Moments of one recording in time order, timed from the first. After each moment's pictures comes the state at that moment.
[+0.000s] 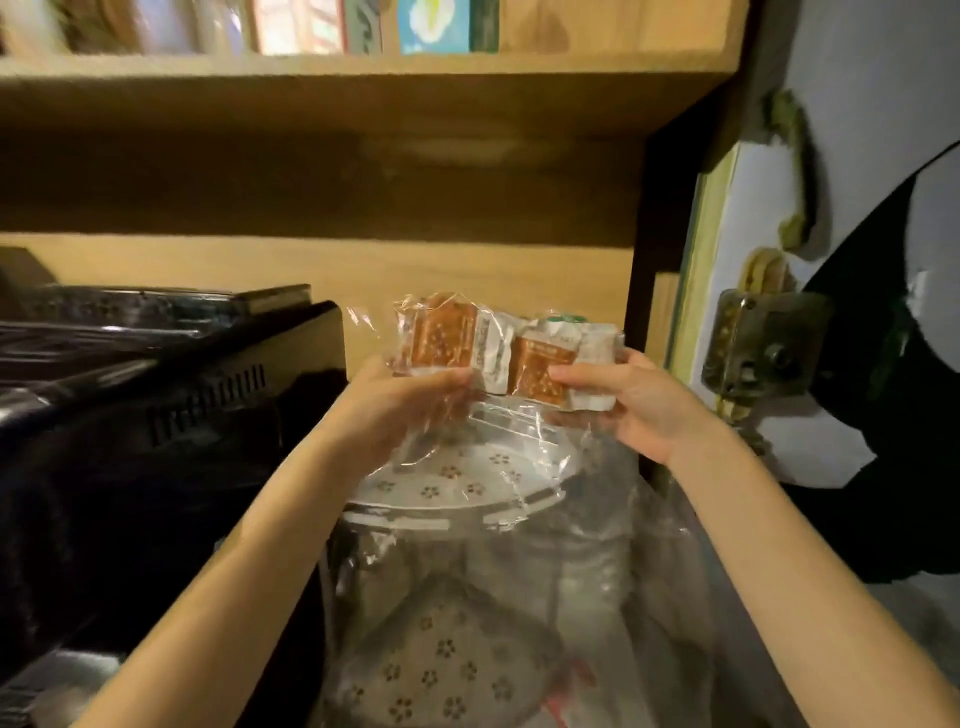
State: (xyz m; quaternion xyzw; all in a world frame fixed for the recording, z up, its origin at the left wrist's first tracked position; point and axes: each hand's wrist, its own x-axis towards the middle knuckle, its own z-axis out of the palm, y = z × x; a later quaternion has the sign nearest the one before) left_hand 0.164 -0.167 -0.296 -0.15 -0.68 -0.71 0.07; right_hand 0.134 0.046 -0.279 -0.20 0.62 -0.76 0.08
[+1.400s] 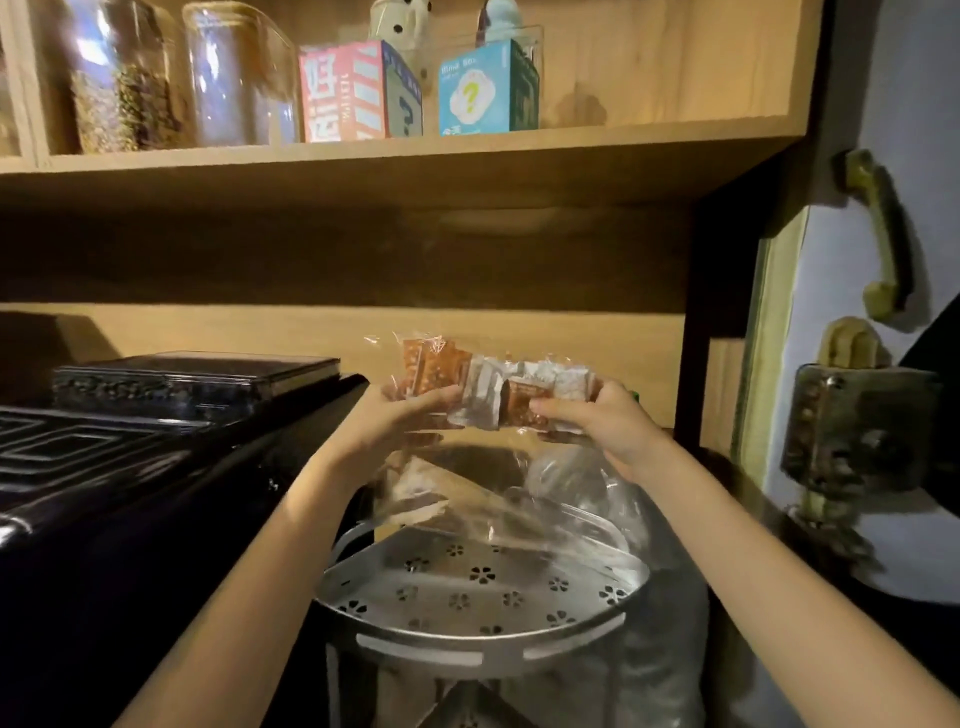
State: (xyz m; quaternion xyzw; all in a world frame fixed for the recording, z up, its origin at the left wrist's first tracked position) left_hand 0.073 -0.224 -0.267 -0.14 -0.72 -0.65 0.18; right_hand 0.011 -0.009 -0.263 -0.25 0.69 -0.68 -0.03
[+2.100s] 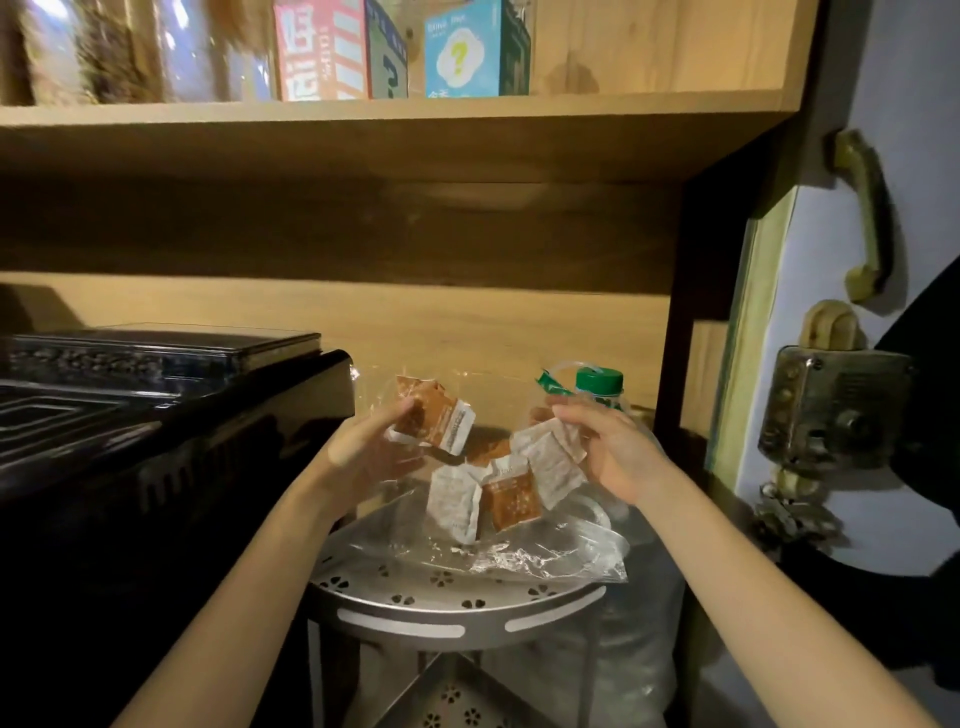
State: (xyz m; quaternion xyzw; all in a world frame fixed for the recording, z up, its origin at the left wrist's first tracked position) left_hand 0.068 -0.231 -0.315 -0.05 -0.67 -0.74 0.07; right_hand 0.000 0.015 -0.306 -0.22 0.56 -0.79 0.12
